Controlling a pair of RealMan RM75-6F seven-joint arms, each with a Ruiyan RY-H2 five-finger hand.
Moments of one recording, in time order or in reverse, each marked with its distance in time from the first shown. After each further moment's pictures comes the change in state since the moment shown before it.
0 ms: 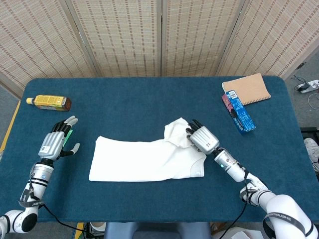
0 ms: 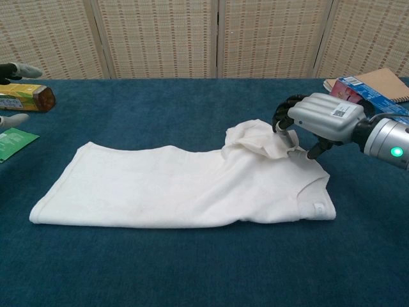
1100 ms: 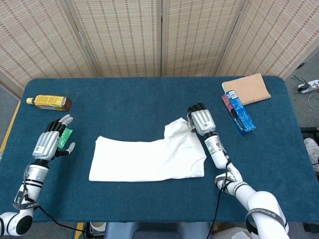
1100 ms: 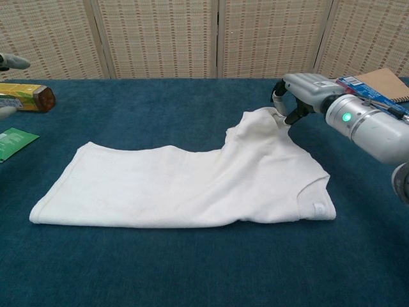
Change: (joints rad) left arm 0.021 0.046 0.000 -0.035 0.015 0.027 0.010; right arm 0.135 -0.154 0.282 0.107 0.327 -0.258 -0.026
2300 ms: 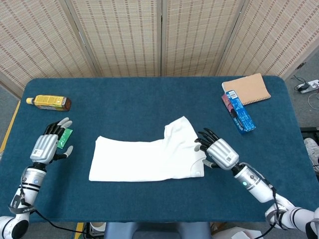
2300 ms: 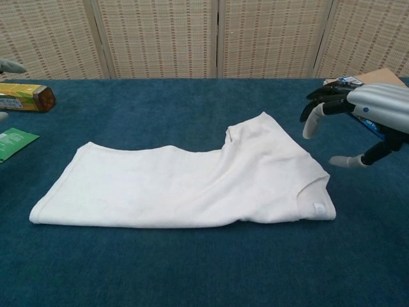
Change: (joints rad) left arm 0.019 0.027 0.026 -0.024 0.036 0.015 0.031; right arm -0.291 0.510 -0.342 -0.668 -0.363 0.451 0.025
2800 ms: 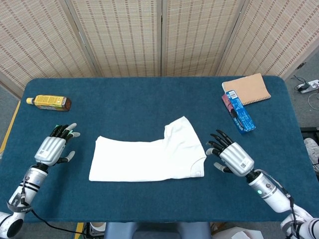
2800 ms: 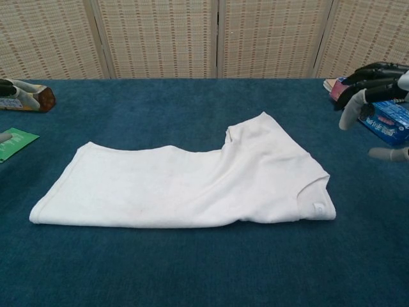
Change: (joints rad) left arm -0.039 -0.009 0.074 0.122 0.125 -0.056 0.007; right arm -0.082 0.117 -0.028 -0.105 -0.051 0.082 -0.077
